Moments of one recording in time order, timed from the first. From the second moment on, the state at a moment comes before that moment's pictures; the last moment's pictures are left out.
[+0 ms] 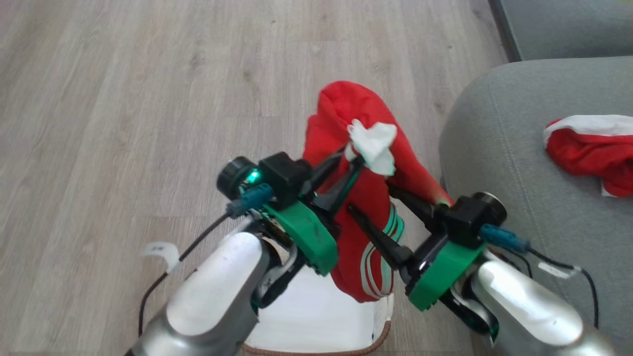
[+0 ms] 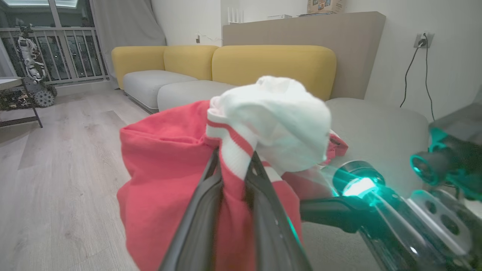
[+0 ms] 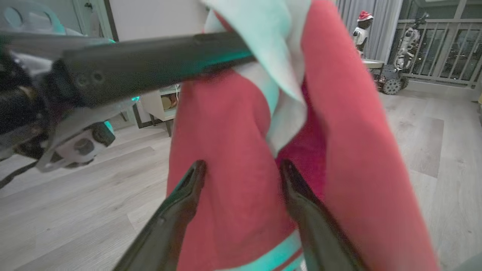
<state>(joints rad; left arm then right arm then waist) -0.51 0.11 -0.72 0.19 -0.43 -0.07 -0.04 -0.41 -0.37 0.78 0.21 0.56 0.13 -0.26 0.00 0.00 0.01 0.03</state>
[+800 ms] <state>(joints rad) -0.51 0.09 -0.76 0.19 -0.45 -0.06 -0.04 -0.50 -0.32 0.82 0.34 0.61 0.13 -0.26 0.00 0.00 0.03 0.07</state>
